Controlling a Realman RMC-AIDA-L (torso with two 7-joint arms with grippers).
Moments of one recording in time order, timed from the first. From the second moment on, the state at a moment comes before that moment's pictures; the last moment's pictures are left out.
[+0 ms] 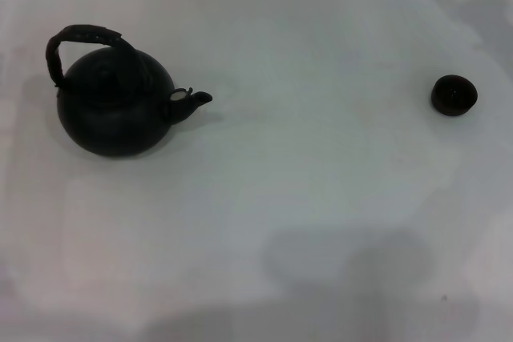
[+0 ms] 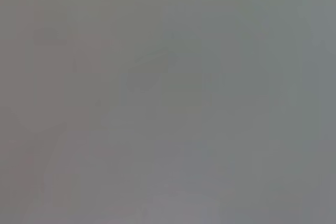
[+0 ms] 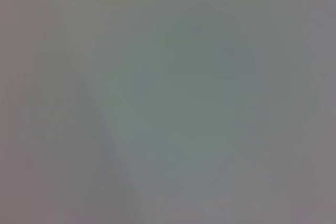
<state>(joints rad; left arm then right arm) -0.43 -2.03 2.28 -0.02 -1.02 1.20 -0.45 0.54 1.99 -1.08 -0.37 2.33 0.84 -2.10</state>
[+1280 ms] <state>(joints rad) -0.48 -2.03 2.28 -0.03 -1.12 1.17 -0.45 0.77 2.01 -1.12 -1.05 0.59 1.34 -0.79</state>
